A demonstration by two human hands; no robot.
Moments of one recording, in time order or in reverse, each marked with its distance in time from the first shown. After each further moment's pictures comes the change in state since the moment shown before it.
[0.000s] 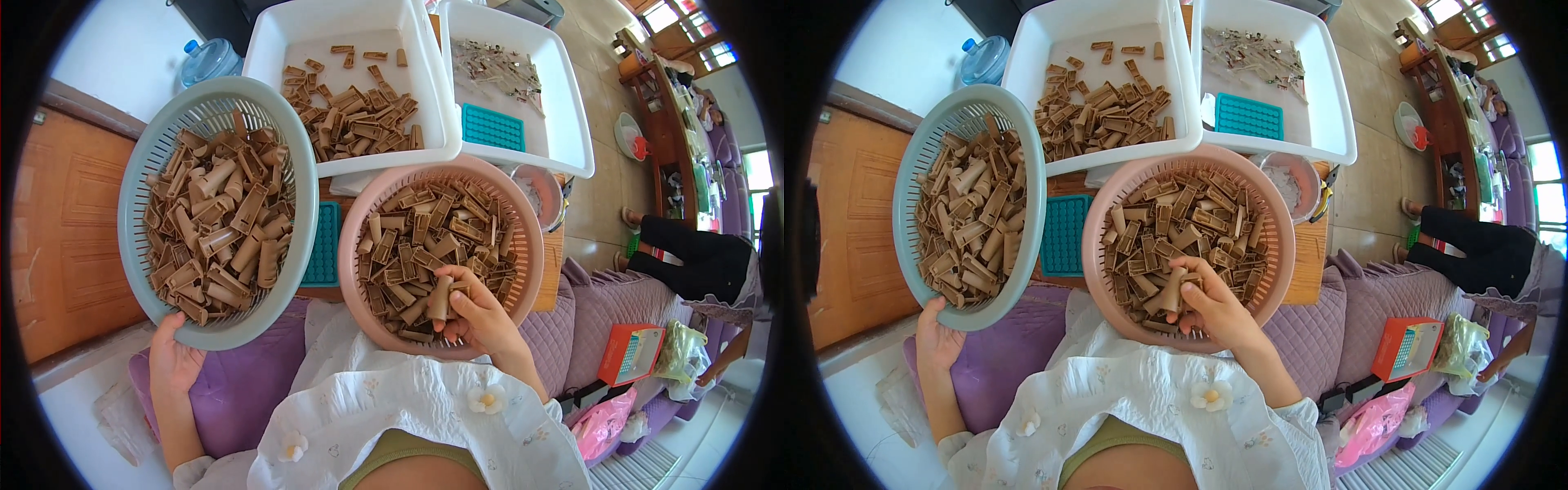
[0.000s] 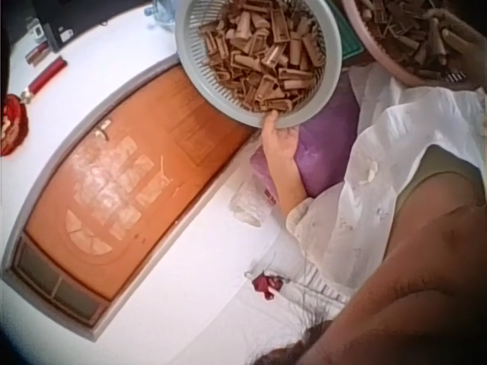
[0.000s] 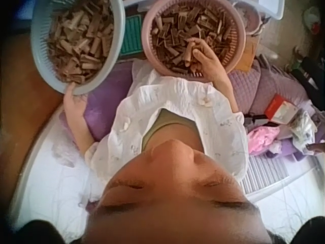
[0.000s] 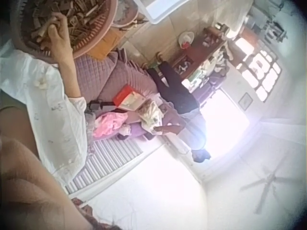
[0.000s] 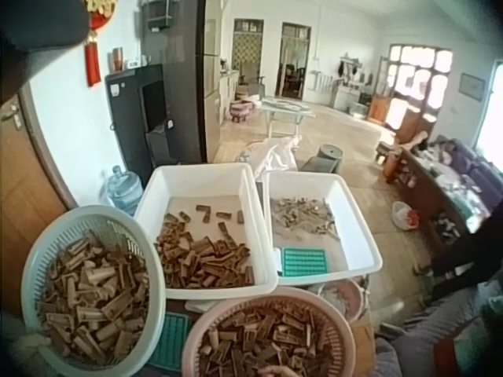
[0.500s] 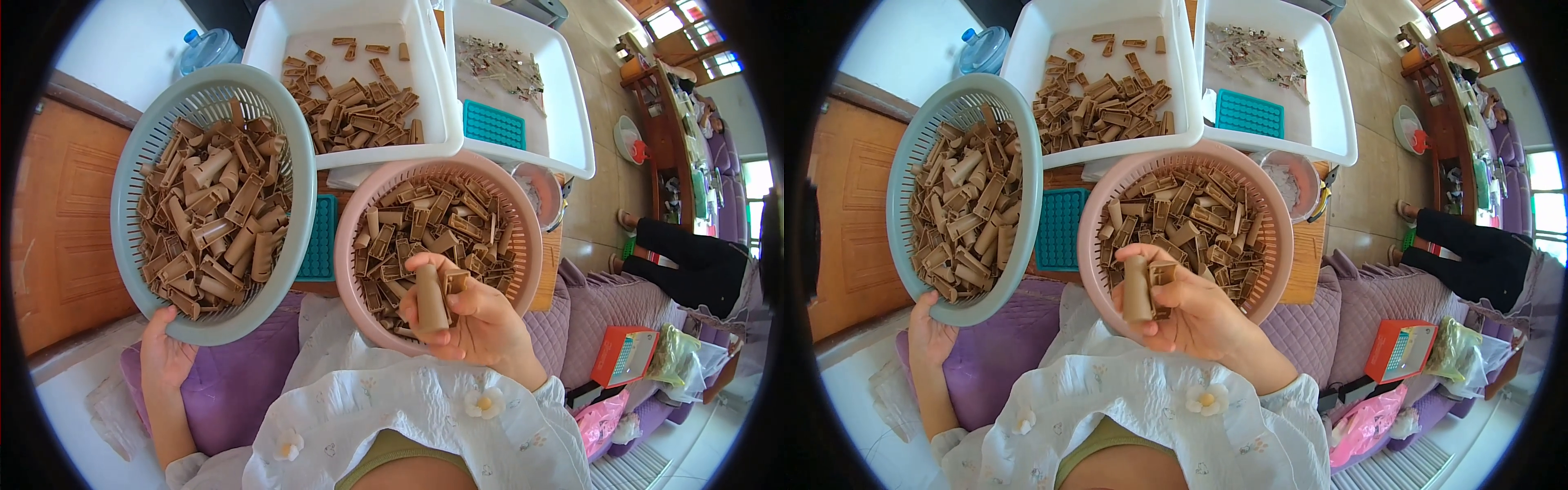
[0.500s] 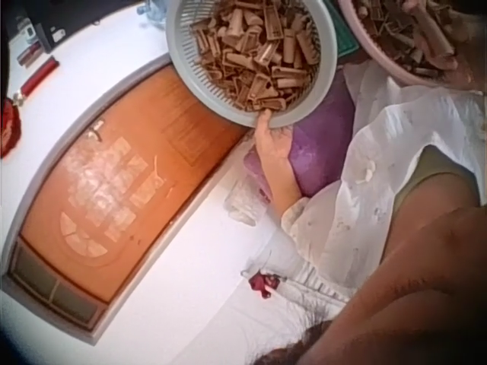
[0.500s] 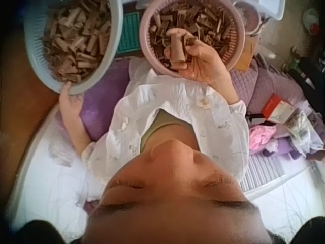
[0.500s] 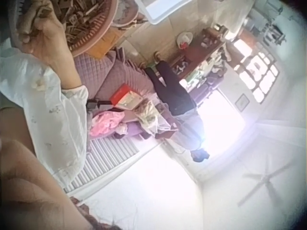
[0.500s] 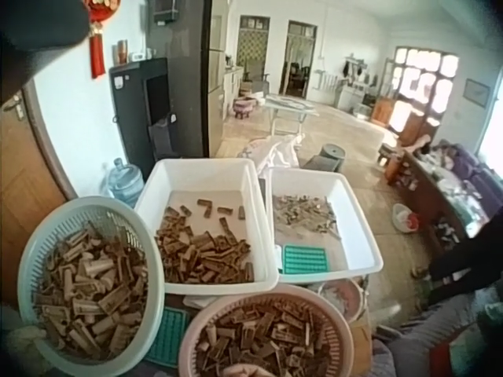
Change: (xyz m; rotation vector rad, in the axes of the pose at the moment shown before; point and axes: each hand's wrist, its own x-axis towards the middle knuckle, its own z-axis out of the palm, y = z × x) left_hand 0.003 0.002 -0.004 -0.002 -0.060 -0.019; right_hand -0.002 -0.038 0.037 0.735 -0.451 0.132
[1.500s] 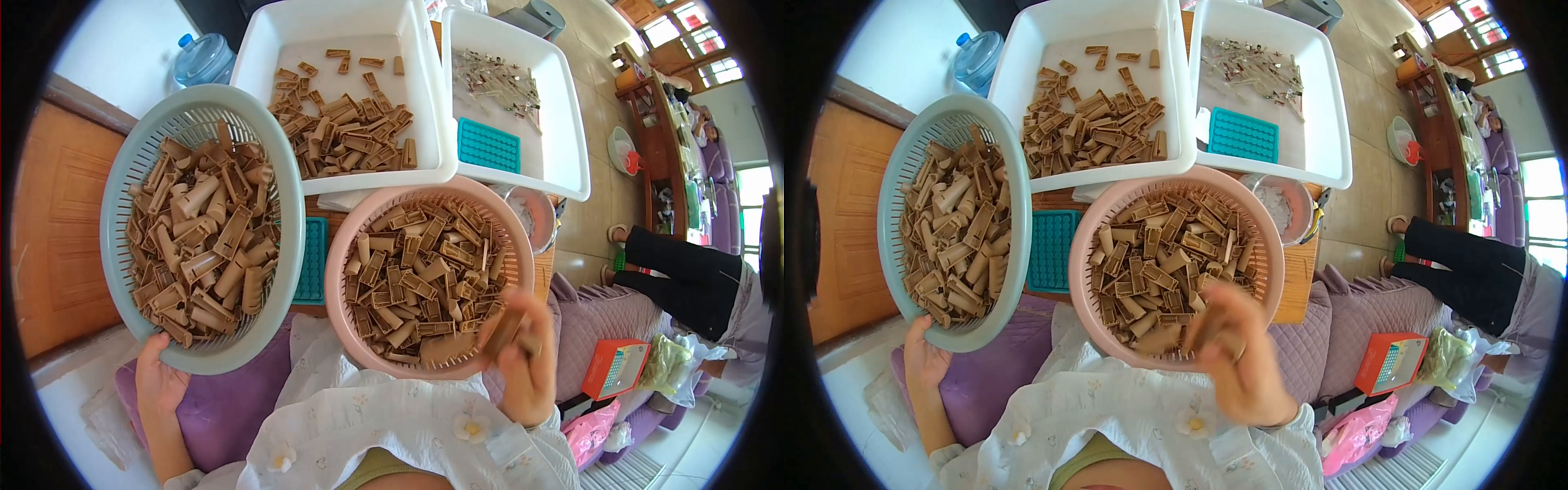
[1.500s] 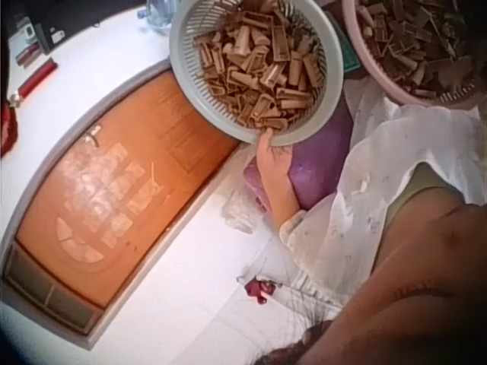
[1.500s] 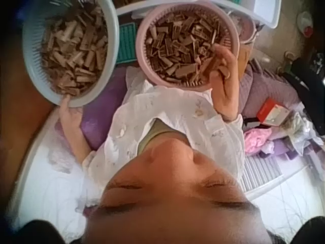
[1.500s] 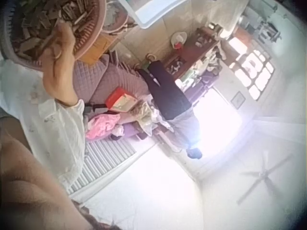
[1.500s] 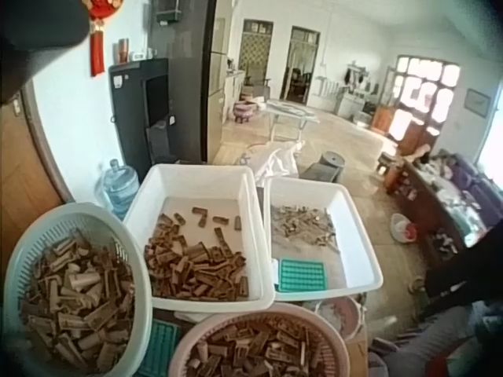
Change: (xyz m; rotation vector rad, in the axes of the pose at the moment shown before) left_hand -0.003 -0.004 0.001 0.004 0.068 0.019; right_hand -0.041 0.001 0.028 -1.255 0.520 -0.658
